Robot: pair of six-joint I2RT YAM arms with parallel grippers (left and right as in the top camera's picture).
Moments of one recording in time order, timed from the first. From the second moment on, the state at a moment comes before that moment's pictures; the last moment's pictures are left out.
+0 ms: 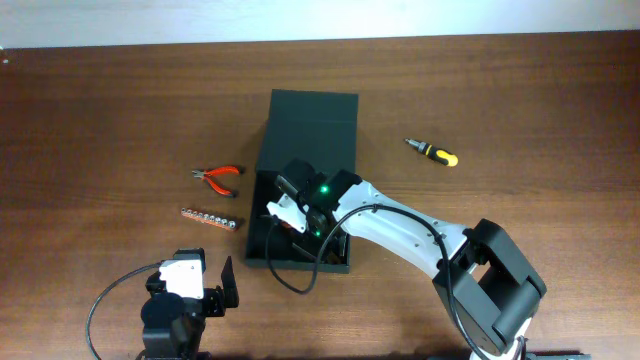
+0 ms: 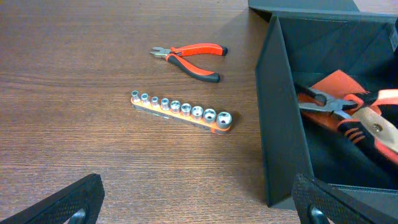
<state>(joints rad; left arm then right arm) 0.00 0.02 0.19 -0.69 0.00 -0.02 0.81 1.94 1.39 -0.90 -0.18 -0.20</state>
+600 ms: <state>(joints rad) 0.00 0.02 0.19 -0.69 0.00 -0.02 0.81 1.86 1.54 -0.97 -0.11 -0.20</state>
